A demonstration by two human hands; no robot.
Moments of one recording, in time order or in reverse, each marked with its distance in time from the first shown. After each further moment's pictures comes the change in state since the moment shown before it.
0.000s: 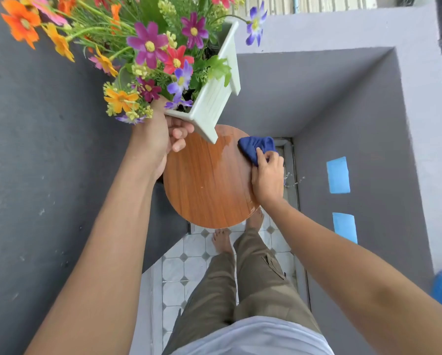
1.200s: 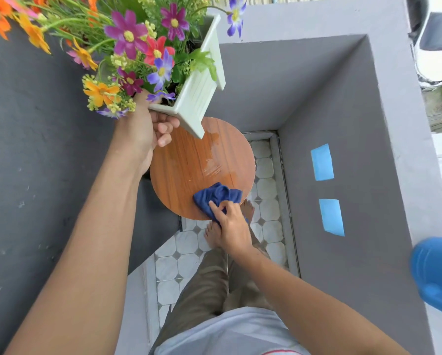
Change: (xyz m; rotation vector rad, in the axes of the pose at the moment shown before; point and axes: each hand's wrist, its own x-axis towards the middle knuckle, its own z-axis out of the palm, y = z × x) left_hand -0.012 -0.004 -0.001 0.001 -0.016 0.002; right_hand -0.160 -0.036 -0.002 0.199 -0.231 -0.234
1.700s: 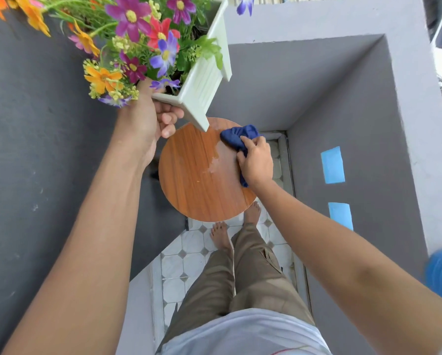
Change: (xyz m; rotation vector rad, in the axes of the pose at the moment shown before) left_hand 0.007 0.016 0.001 -0.007 0.030 0.012; right_hand 0.160 0.036 -0.058 -0.061 0.135 0.283
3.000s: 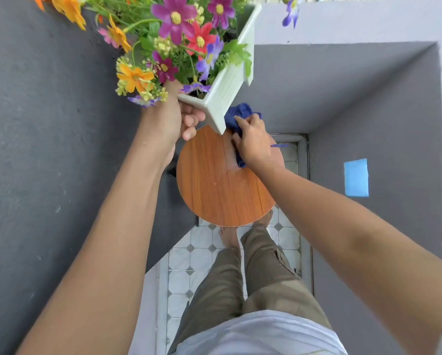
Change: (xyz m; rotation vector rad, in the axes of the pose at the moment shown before) left_hand 0.016 -0.001 -0.004 0.065 0.050 -0.007; right_hand 0.057 -0.060 0.011 -0.055 -0.107 -0.267
